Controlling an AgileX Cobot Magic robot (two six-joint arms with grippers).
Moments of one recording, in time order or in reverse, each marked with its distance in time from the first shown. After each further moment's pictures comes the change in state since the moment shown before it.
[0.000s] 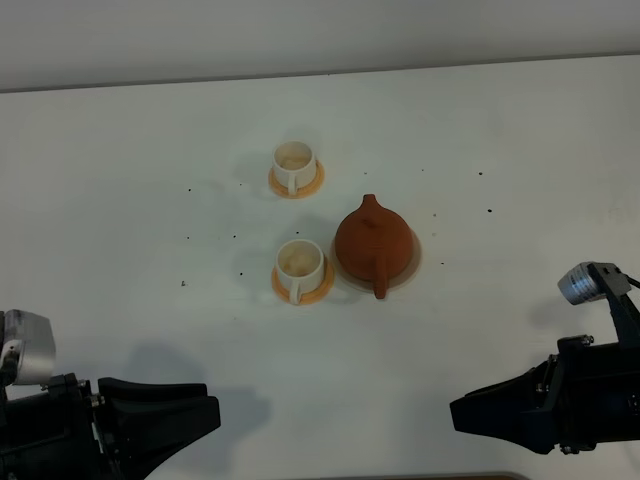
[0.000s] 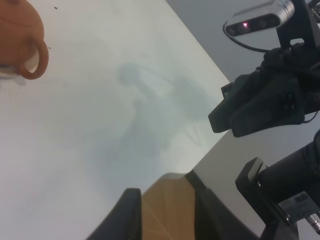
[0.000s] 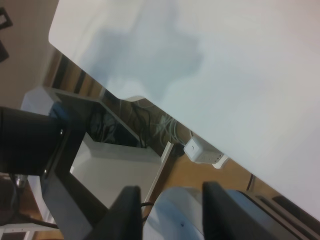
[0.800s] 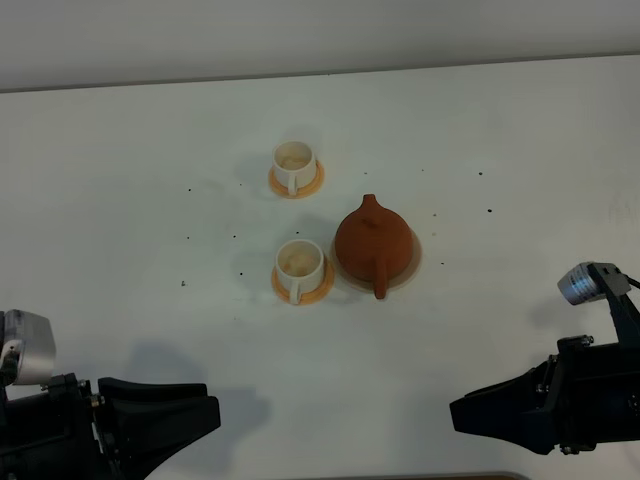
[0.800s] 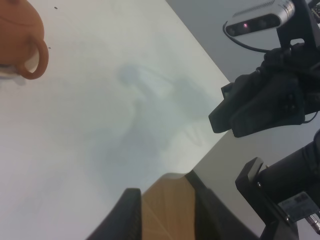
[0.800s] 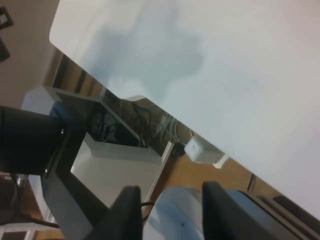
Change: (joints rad) left arm 0.000 0.000 0.000 0.000 0.000 0.000; right arm 0.000 0.000 0.000 0.000 0.002 -0.001
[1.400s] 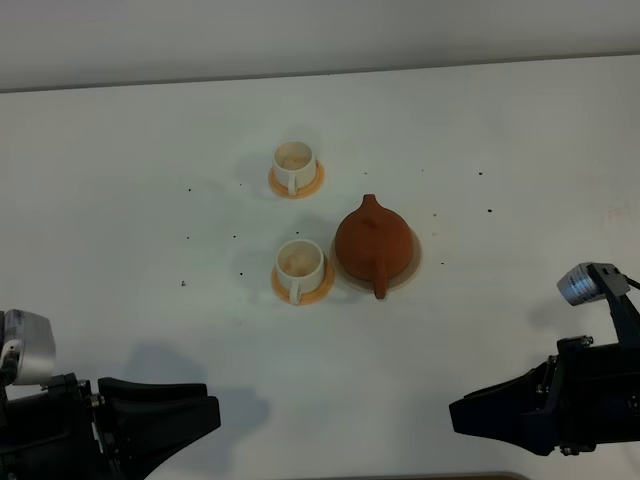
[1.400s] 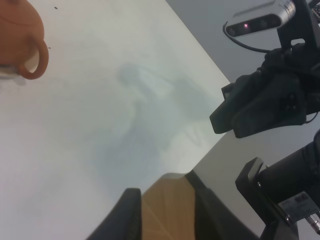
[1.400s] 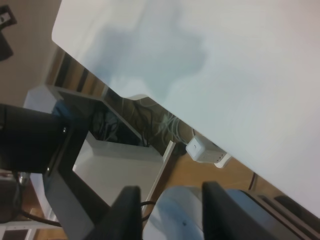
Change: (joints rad) left arm 0.000 0.000 0.000 0.000 -0.001 0.000; right arm 0.000 0.000 0.000 0.000 0.008 -0.003
